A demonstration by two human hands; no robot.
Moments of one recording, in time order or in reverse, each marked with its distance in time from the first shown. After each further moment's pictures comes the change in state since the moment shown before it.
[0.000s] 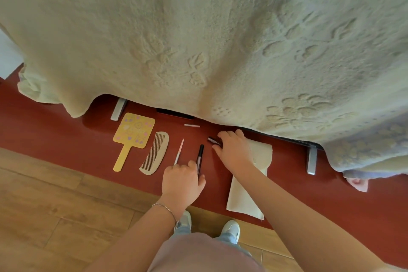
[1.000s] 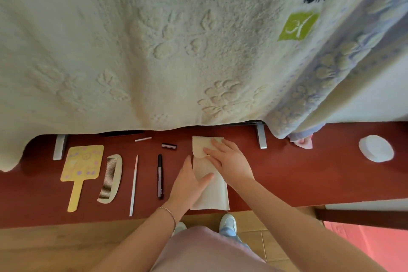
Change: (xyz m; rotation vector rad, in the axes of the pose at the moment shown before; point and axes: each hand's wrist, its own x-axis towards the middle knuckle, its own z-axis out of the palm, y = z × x) left_hand 0.019 0.090 -0.004 -0.888 -0.269 -0.084; right_hand -0.085 0.079 -0.005 0.175 0.188 0.087
